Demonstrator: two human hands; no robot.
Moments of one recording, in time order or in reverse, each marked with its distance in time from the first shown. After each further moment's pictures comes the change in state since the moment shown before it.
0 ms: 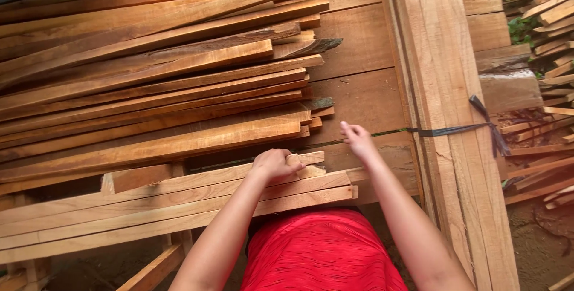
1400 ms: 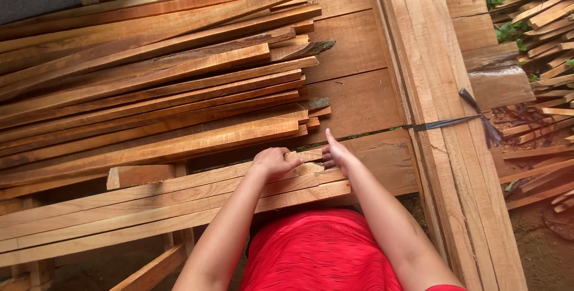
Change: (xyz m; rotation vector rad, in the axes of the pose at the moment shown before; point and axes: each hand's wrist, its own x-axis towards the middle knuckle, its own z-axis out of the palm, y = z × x) left_hand -0.001 -0.002 0.005 0.039 0.023 -0.005; right_hand -0.007 0.019 0.052 0.090 -0.319 0.305
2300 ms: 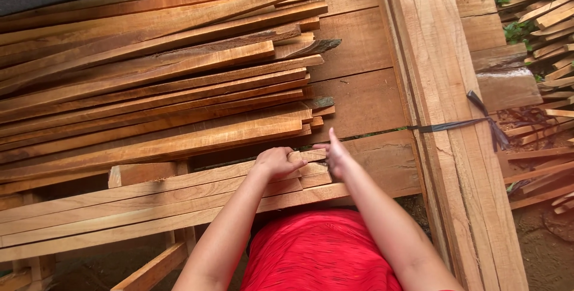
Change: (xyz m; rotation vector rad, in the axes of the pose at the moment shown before) left_hand -0.006 0.004 -0.006 0.028 -0.065 0.000; right_hand -0.015 -0.013 0.027 0.372 -0.023 0.099
